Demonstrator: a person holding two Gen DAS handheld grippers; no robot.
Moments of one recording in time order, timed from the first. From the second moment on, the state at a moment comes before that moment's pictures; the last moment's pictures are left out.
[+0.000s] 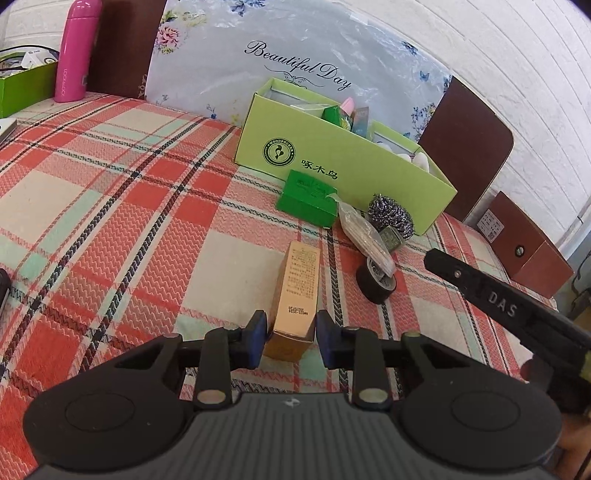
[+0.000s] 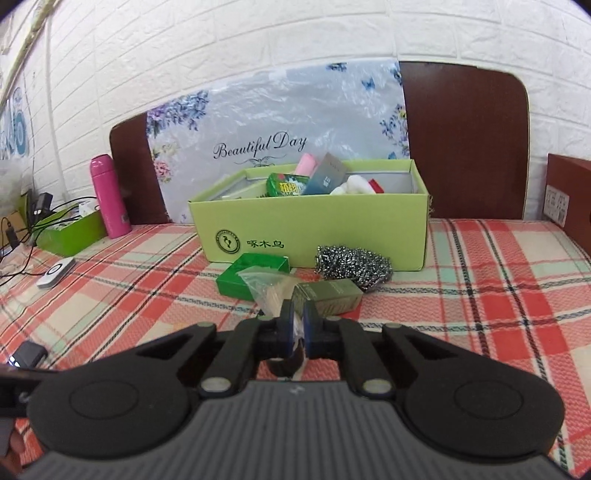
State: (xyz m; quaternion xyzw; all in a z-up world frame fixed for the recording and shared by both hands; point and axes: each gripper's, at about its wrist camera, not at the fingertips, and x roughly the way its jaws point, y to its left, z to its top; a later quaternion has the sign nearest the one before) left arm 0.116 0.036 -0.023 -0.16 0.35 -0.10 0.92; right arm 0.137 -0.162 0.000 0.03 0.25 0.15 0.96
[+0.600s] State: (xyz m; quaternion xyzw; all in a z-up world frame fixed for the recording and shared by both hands) left arm 0.122 0.036 -0.029 -0.17 0.37 -0.10 0.91; right arm 0.203 -0.143 -0.023 0.08 0.30 0.18 0.93
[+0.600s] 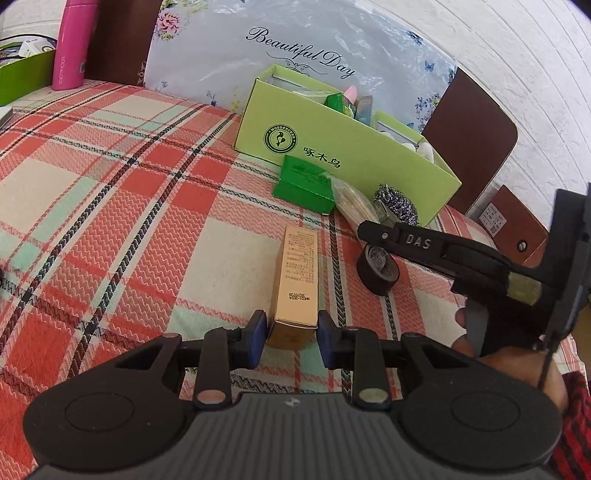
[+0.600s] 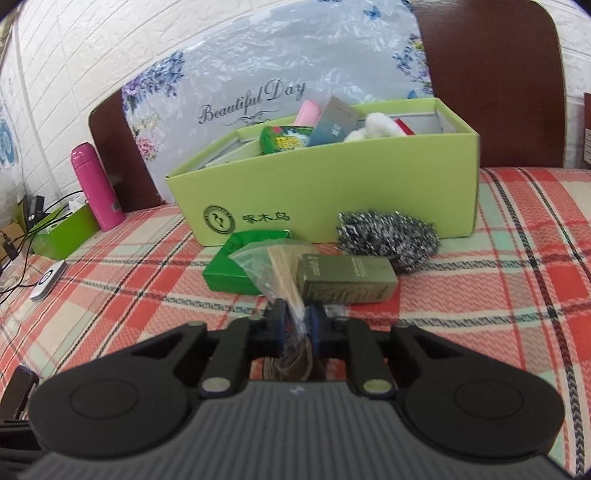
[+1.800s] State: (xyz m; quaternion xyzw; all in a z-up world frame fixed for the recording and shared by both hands) left arm 0.107 0.021 -0.026 -0.11 0.37 -0.11 0.92; right arm 0.096 -0.169 -0.027 -0.03 0.32 0.17 0.93
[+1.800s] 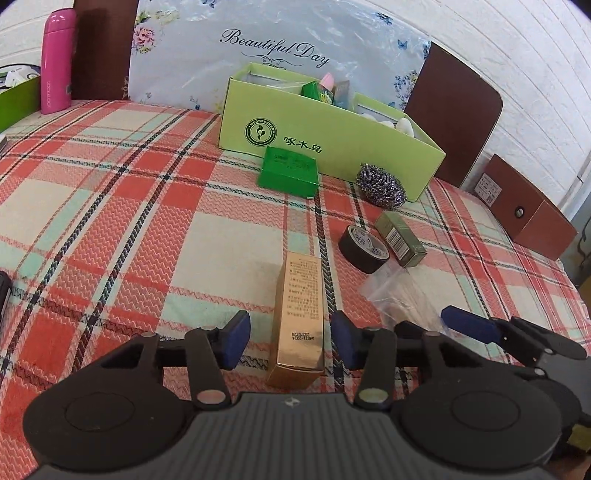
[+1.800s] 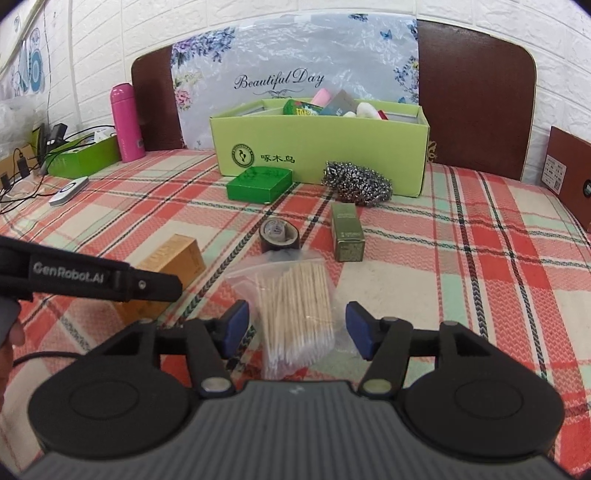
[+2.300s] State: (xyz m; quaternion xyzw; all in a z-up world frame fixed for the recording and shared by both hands) left arm 0.104 0.013 0.003 -0.11 0.34 -0.14 0.92; right arm 0.083 -0.171 0.011 0.00 0.28 0.20 0.94
